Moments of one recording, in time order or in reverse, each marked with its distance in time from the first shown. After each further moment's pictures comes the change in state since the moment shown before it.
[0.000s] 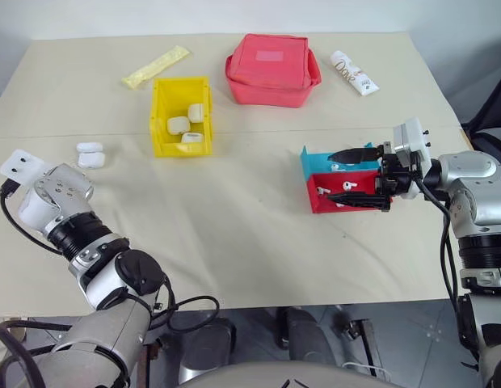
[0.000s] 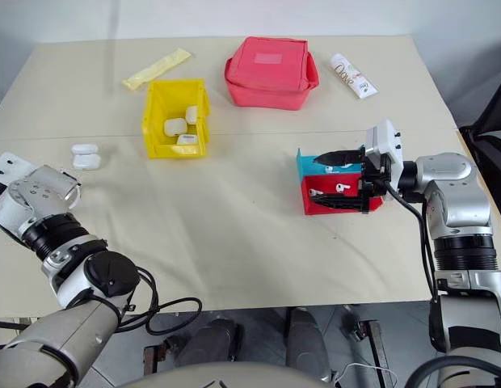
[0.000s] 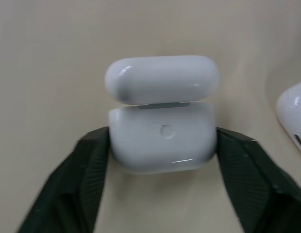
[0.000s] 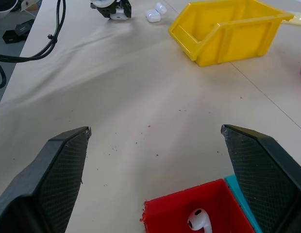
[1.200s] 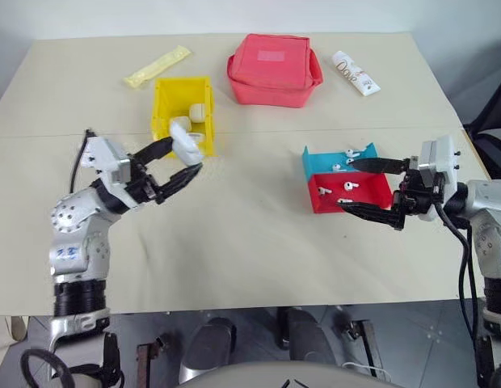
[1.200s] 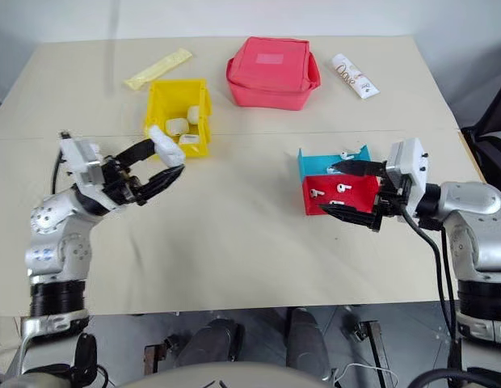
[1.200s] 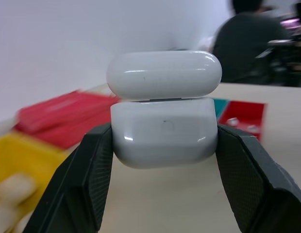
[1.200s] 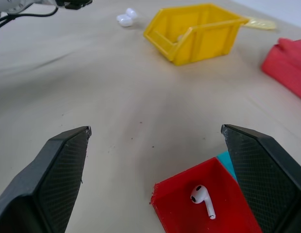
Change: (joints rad) left arm 0.497 0.208 -0.754 -0.182 -0.315 -0.986 -1.826; right arm 0.337 -0.050 -0.210 -0.429 0.101 0.134 -0.238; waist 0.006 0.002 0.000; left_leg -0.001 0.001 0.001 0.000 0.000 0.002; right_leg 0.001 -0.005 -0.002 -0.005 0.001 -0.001
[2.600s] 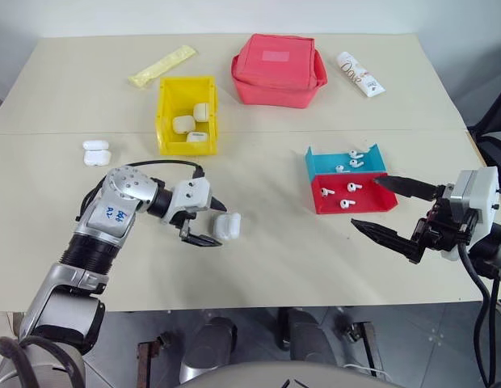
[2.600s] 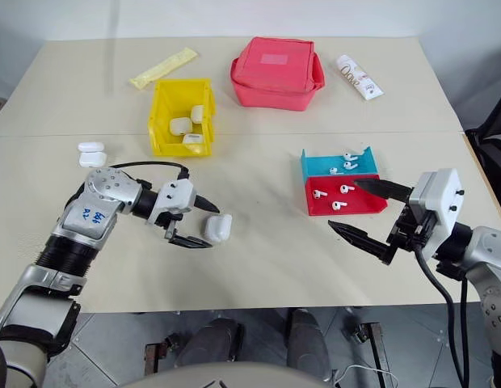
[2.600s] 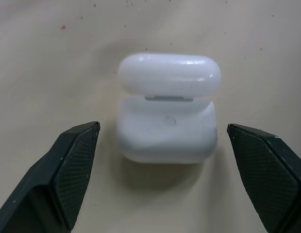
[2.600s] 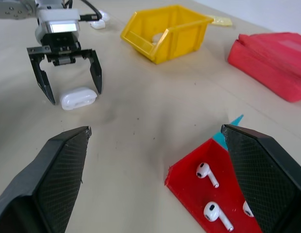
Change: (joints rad) left arm -0.261 0.216 -0.526 0.176 0.431 0.135 -0.348; right arm 0.377 -0.024 -0.221 -0.392 0.159 0.113 -0.267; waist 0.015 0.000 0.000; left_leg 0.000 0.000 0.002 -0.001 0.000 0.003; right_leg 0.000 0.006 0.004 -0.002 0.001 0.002
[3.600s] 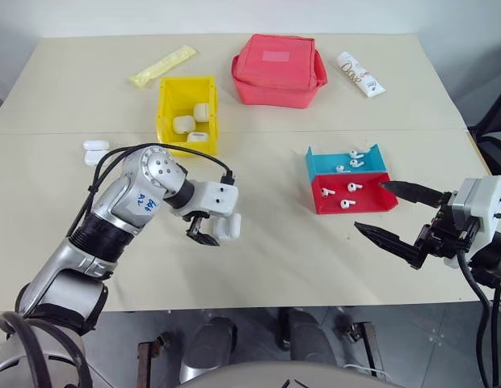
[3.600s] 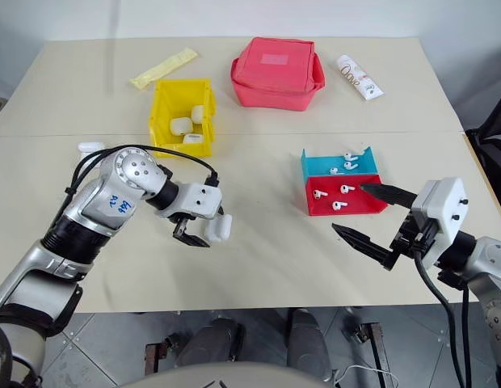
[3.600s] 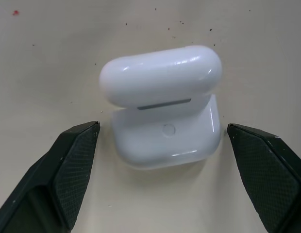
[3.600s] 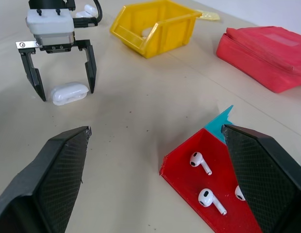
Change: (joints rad) left arm -0.130 0.013 -0.186 -0.188 0.245 0.210 -0.051; right arm 0.067 0.003 -0.028 -0.036 0.004 -0.028 -0.051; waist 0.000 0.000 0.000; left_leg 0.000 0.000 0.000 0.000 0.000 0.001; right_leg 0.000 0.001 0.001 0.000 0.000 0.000
